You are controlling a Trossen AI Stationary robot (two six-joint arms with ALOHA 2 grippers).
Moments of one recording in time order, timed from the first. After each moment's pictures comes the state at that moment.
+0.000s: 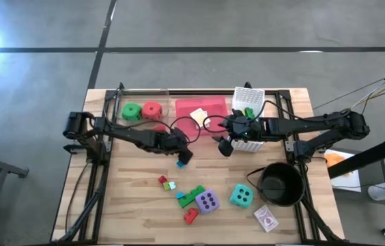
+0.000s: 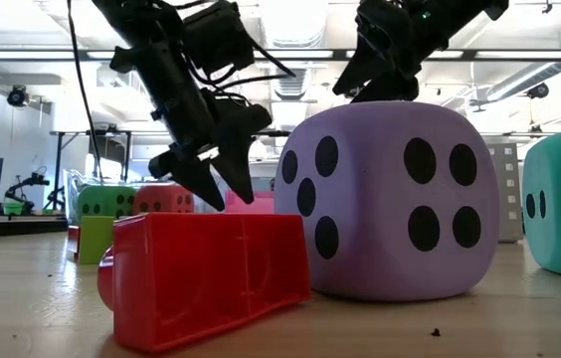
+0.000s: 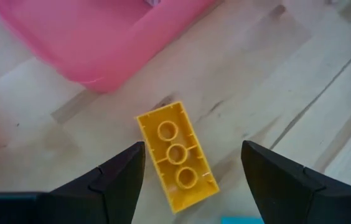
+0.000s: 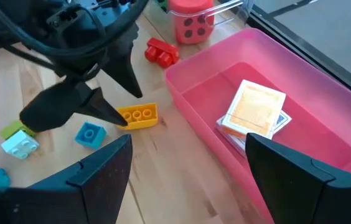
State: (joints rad) left arm -0.01 1.72 0.96 -0.31 -0.30 -0.80; right arm -0.02 1.30 0.91 -0.25 0.29 0.36
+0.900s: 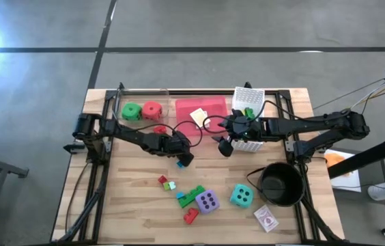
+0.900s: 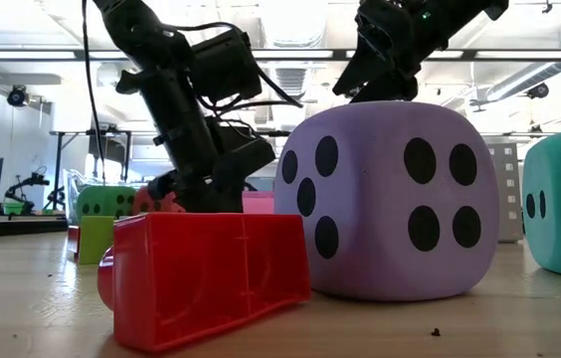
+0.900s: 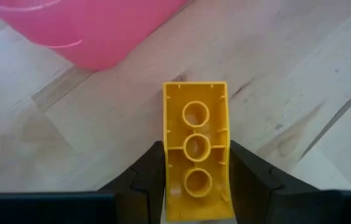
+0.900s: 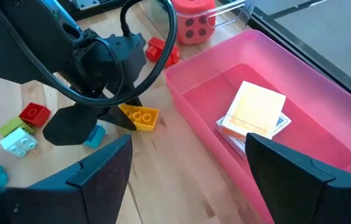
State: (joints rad) left arm -0.01 1.82 0.96 -0.28 -0.30 -0.81; right arm -0.02 1.30 0.91 -0.25 0.29 0.34
